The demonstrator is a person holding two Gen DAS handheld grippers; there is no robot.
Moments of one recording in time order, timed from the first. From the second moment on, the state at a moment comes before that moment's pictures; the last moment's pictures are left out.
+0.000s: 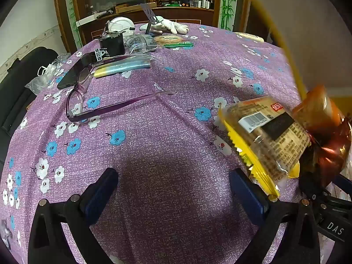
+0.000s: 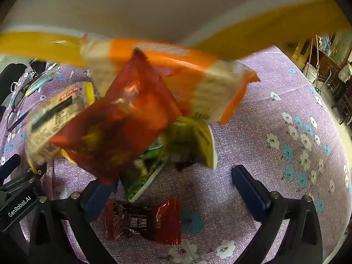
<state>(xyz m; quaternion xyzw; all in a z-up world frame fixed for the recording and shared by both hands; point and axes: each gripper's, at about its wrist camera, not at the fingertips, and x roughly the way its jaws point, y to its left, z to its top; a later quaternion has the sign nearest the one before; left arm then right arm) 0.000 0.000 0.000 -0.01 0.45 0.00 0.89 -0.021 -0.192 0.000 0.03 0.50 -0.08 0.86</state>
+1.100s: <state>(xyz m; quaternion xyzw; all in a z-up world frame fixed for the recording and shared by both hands) 0.000 0.000 0.000 -0.01 0.45 0.00 0.89 -0.019 -0.193 0.001 0.03 0.50 -0.08 0.86</state>
